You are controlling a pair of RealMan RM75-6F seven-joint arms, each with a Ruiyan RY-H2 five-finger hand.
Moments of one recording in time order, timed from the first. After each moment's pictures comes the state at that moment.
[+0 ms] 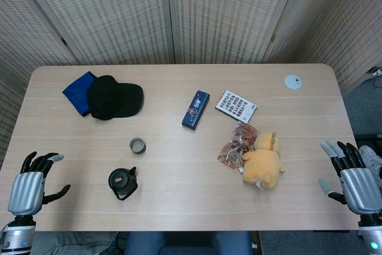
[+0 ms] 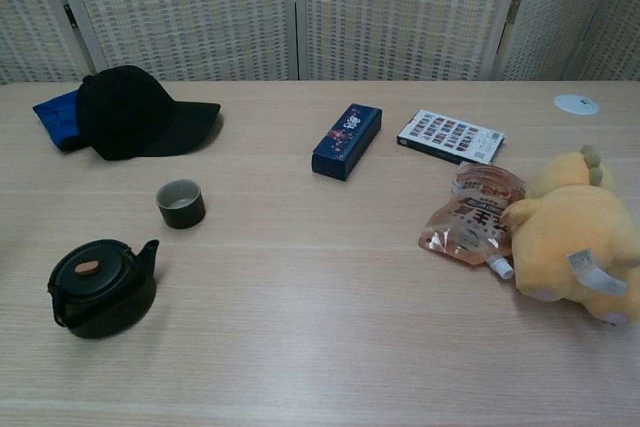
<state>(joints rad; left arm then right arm) -0.08 -1.23 -0.06 -1.77 1.48 1.53 0.21 0.04 -1.03 0.01 -1.70 -1.61 1.50 0.04</state>
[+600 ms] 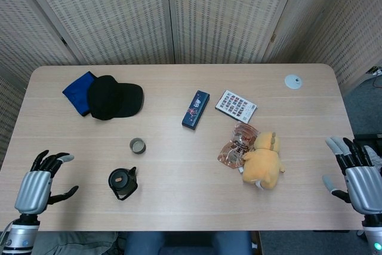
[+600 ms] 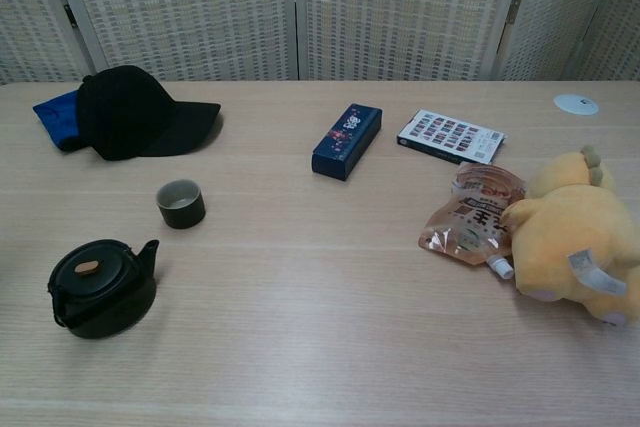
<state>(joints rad) -0.12 -1.20 -0.04 -1.77 1.56 1.48 0.09 0.03 -1.00 0.03 -1.74 -1.60 1.54 0.00</state>
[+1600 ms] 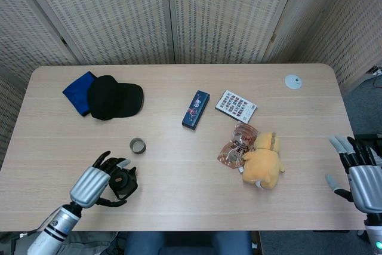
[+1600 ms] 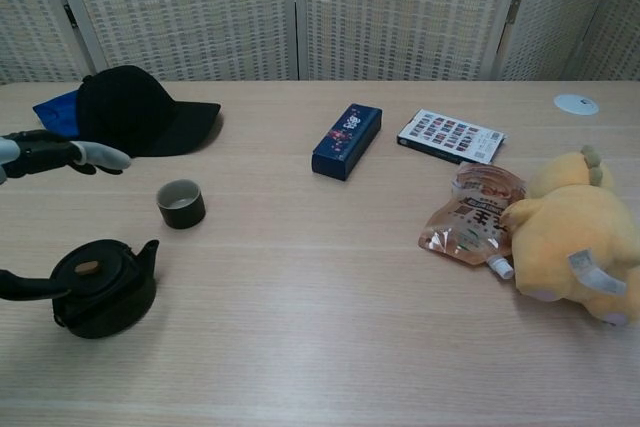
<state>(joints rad) -0.34 -1.27 0.01 -1.75 1.64 1.17 0.23 0.03 -0.99 0.03 -1.75 -1.58 1.54 -0.02</state>
